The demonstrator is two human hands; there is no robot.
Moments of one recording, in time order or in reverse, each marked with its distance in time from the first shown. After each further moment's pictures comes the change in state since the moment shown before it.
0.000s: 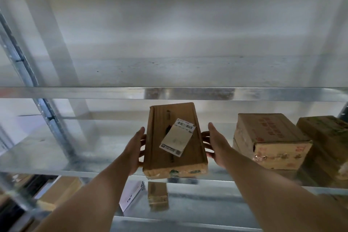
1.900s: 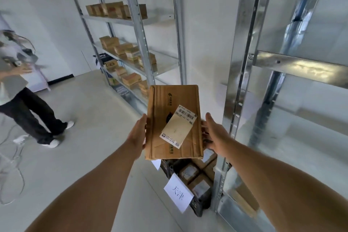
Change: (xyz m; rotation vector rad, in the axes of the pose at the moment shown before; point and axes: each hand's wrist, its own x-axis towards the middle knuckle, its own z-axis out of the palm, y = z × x) left_hand -0.050 0.000 -0.882 -0.220 0.841 -0.050; right_hand -0.038 0.108 0.962 -0.276 -0.759 0.073
